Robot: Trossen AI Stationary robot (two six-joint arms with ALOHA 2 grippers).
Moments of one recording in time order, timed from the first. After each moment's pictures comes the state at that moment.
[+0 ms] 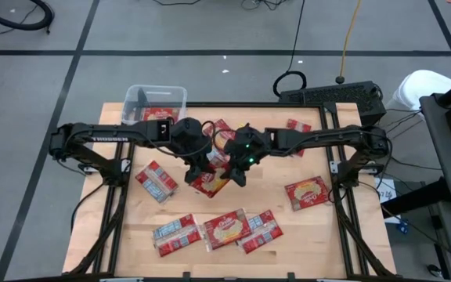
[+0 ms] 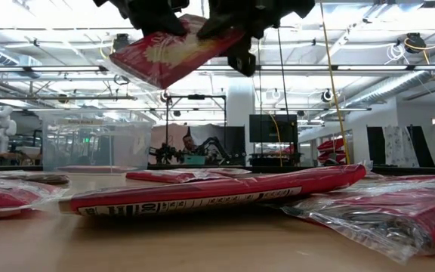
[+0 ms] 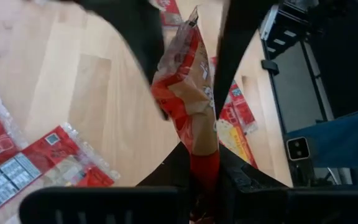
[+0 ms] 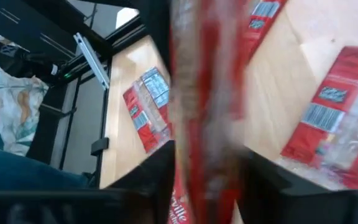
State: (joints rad) left arm 0.13 1.41 1.18 -0.53 0.45 -0.16; right arm -0.06 1.67 1.30 -0.29 -0.39 0.45
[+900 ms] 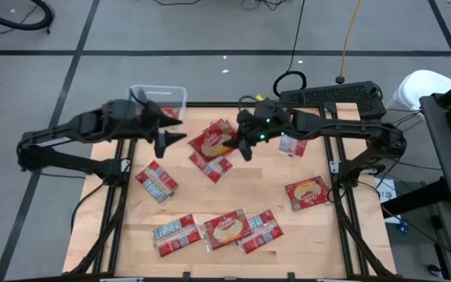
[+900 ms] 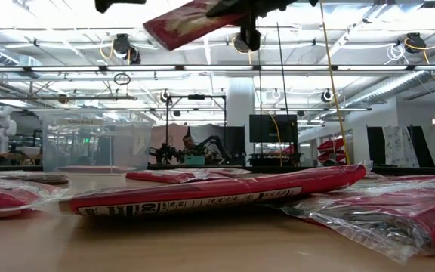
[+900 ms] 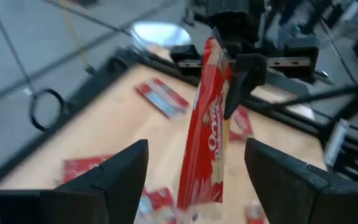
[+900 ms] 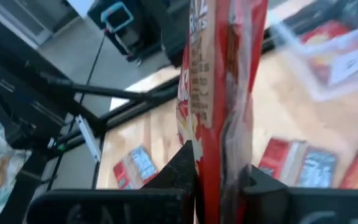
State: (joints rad) left arm 0.16 0.94 1.18 -0.59 -0.06 -0.28; right arm -0.20 1.50 1.30 -0.22 -0.31 0.43
